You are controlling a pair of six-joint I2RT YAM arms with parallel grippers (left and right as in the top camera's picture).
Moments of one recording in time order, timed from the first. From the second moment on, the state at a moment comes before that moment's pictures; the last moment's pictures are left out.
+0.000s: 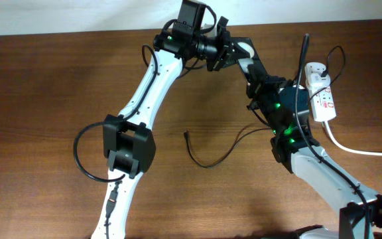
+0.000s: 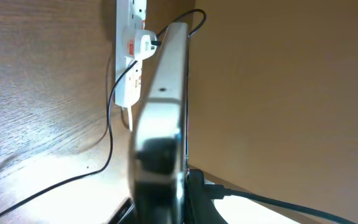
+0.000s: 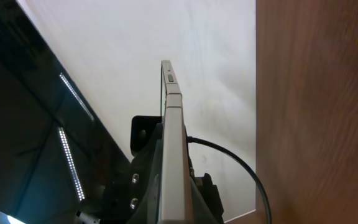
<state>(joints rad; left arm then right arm) -0.44 2.50 2.48 -0.71 1.01 -1.01 0.21 1.46 0.71 0.61 -0.07 1.88</state>
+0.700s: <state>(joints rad) -0.22 2.50 2.48 -0.87 1.03 -0.81 0.22 1.46 0.72 0.35 -0.23 1.57</state>
